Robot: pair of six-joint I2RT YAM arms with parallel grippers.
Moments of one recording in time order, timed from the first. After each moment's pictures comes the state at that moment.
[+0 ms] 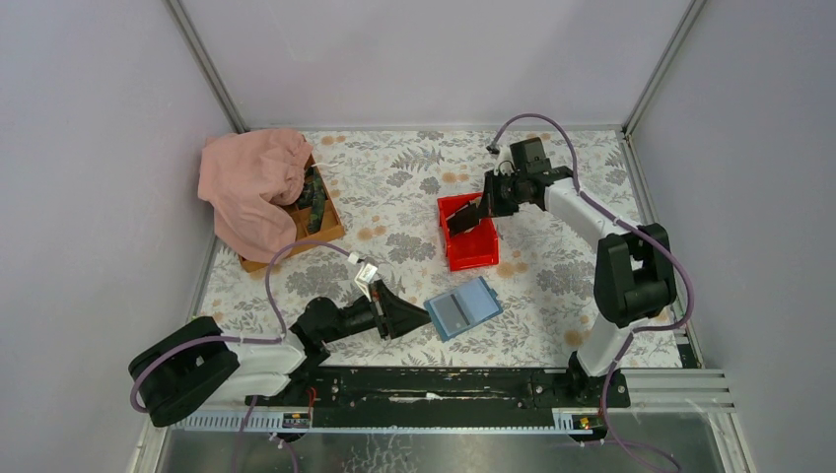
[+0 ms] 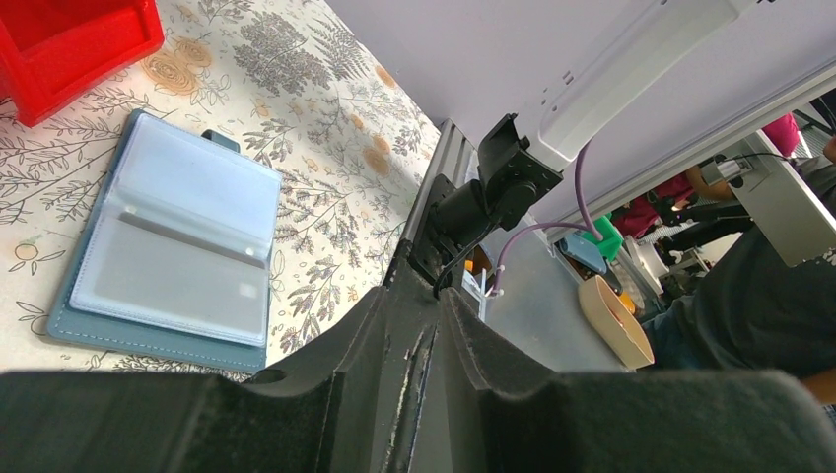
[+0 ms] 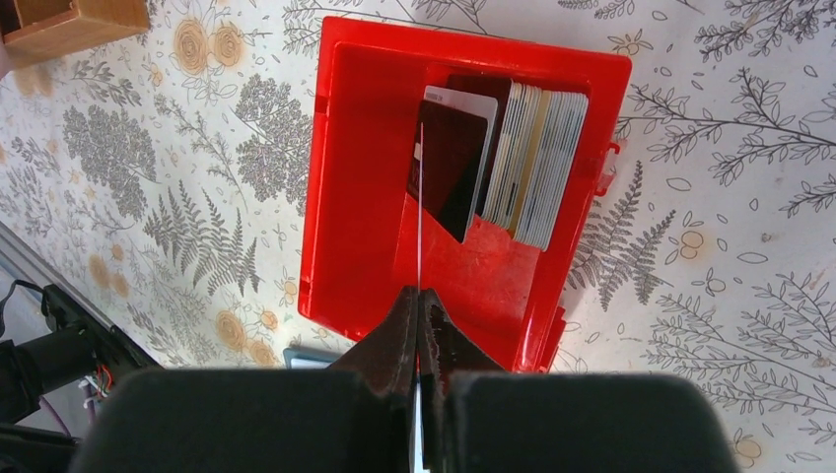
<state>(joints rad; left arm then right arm) -0.88 1.14 0.01 1.23 0.36 -0.85 0.30 1.75 1.32 -0.50 -0.44 0.22</state>
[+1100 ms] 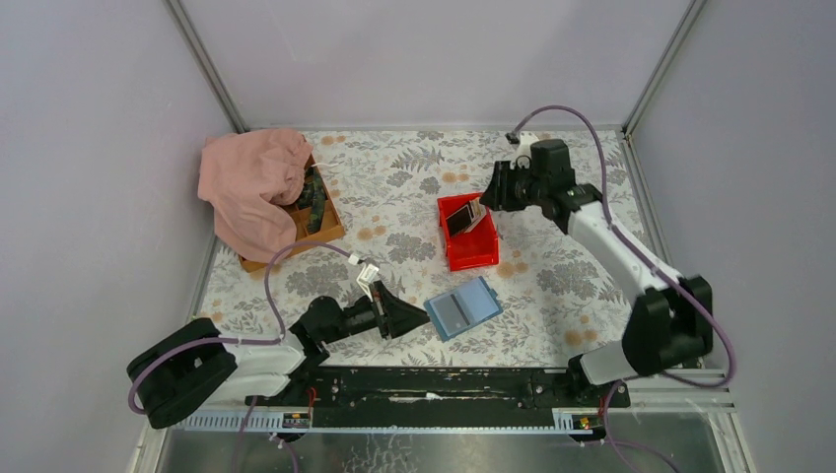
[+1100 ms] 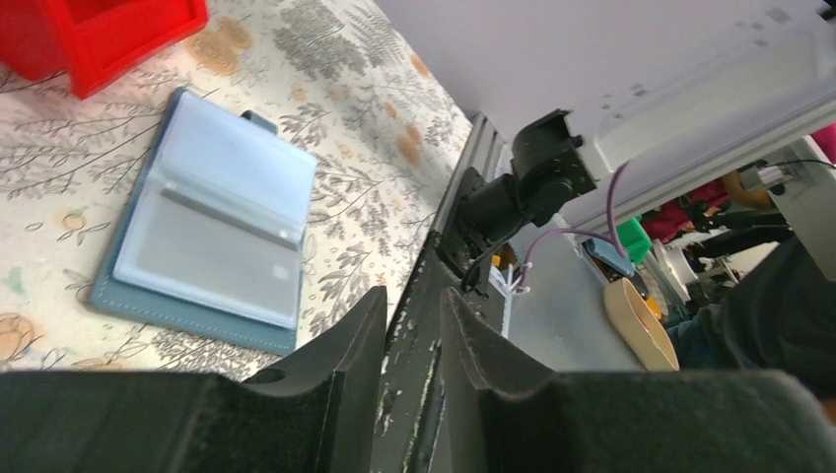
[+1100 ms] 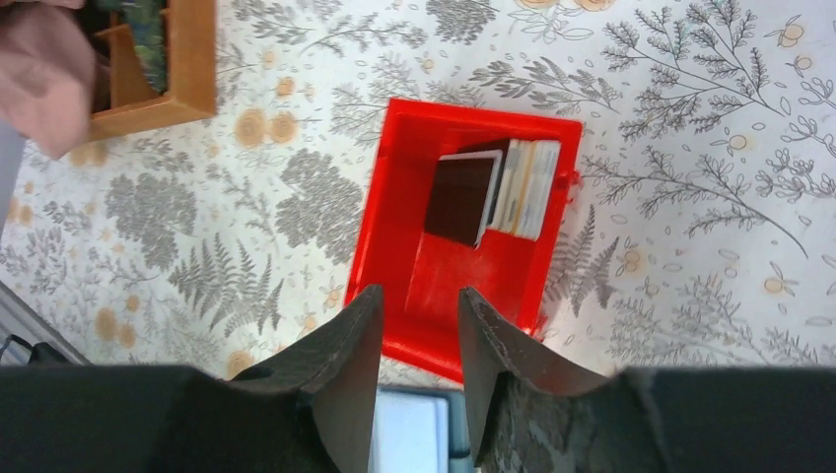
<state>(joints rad) -0.88 1.11 0.01 1.15 0.33 -0.82 0.31 1.54 1.22 -0.38 -0.34 0.24</state>
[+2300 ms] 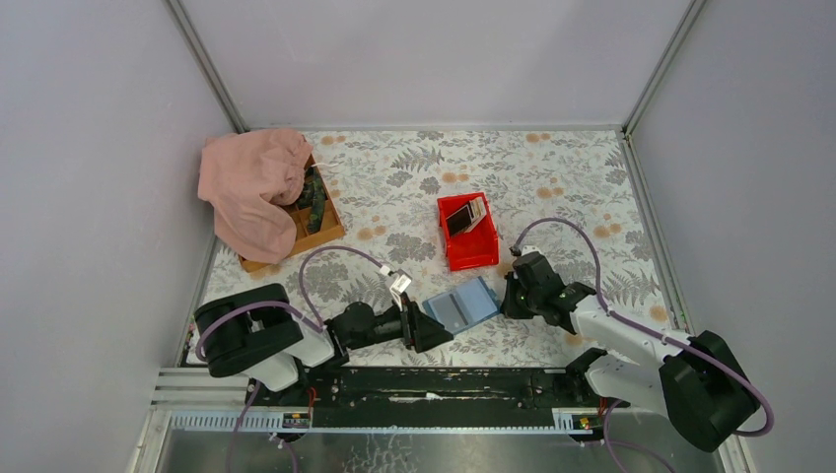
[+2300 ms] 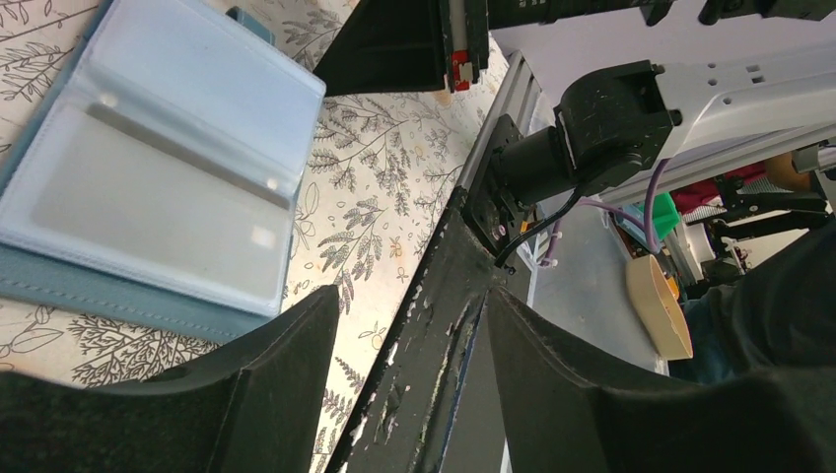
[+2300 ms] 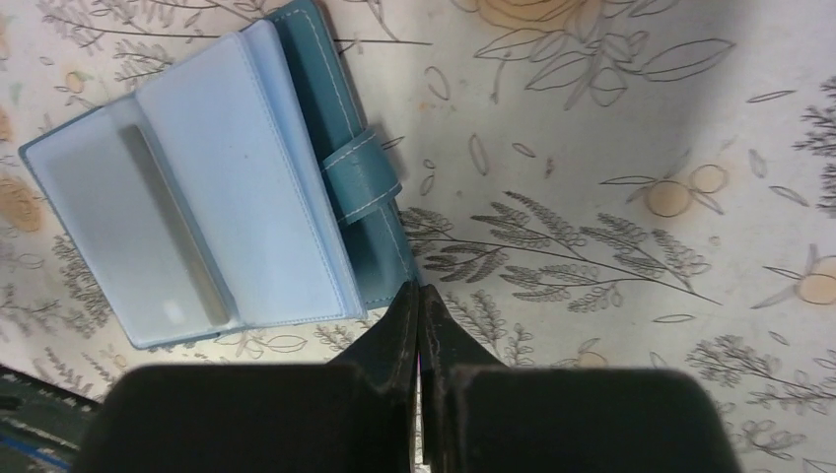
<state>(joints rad) -1.07 1.54 0.10 1.32 0.17 -0.86 0.59 1.08 0.41 -0.32 0.00 0.54</state>
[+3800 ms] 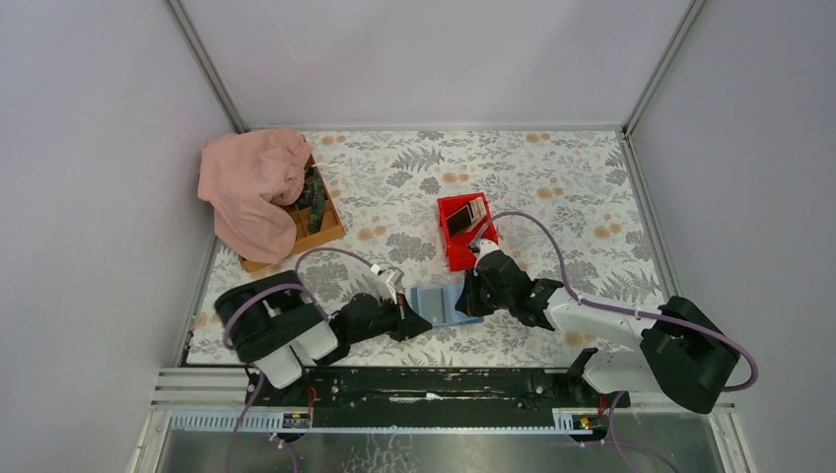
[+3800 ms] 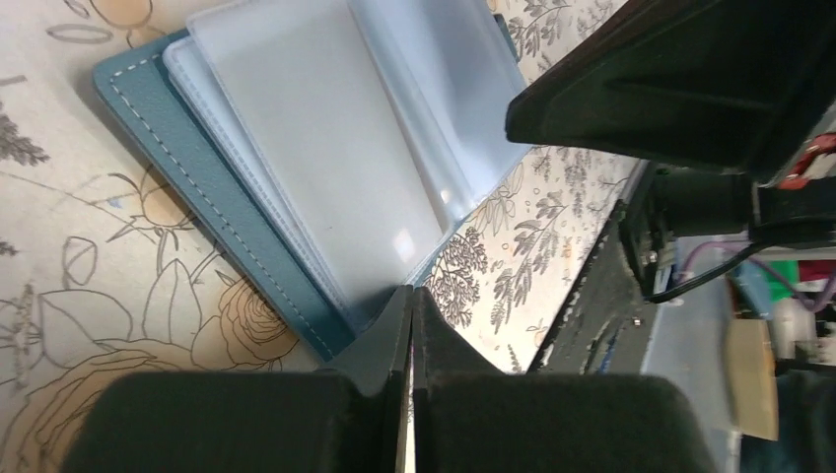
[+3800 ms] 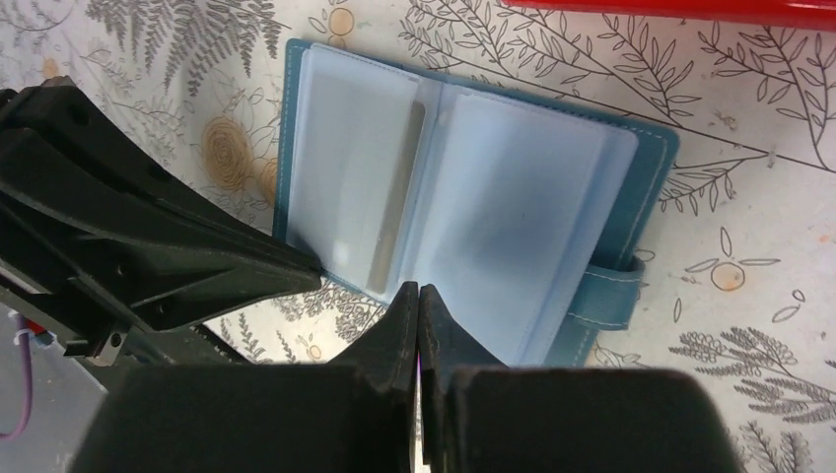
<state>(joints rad) -0.94 1.59 0.10 1.09 0.13 -0.85 0.84 1.24 0.51 -0.06 -0.07 0.64</state>
